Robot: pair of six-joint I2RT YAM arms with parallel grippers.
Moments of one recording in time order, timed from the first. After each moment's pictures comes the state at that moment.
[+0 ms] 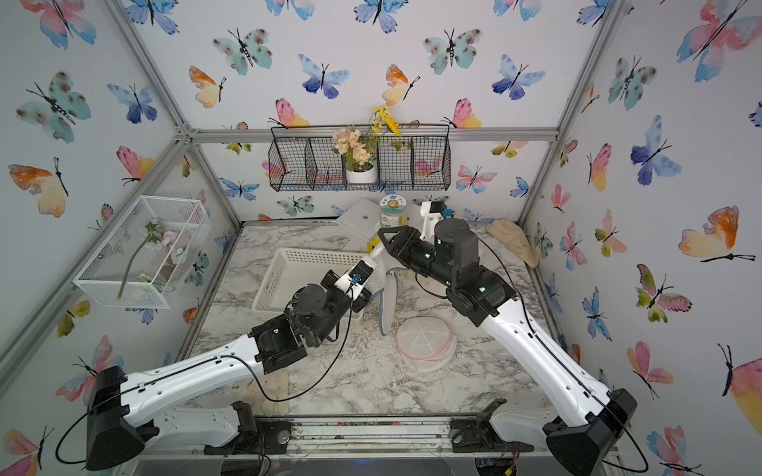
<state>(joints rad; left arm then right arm) -1.05 1.21 0.99 0.21 -0.51 0.39 0.67 1.23 1.38 -0.31 -0.18 0.98</state>
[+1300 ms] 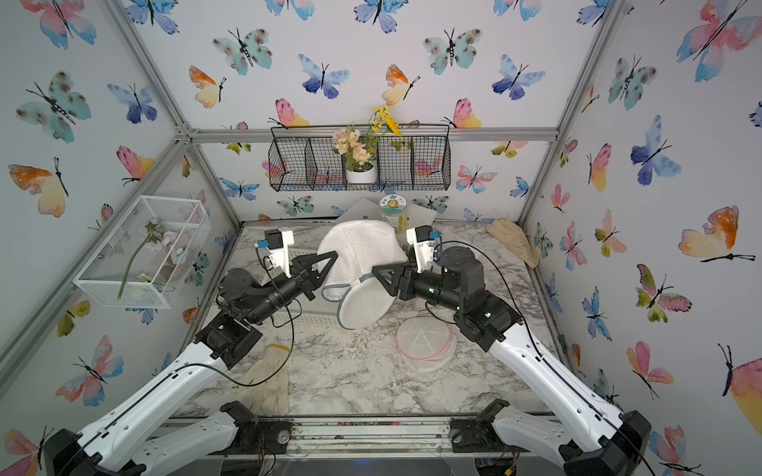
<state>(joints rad) -0.59 0.97 0.85 0.28 0.31 -0.51 0.68 1.08 1.10 -0.20 -0.39 0.63</state>
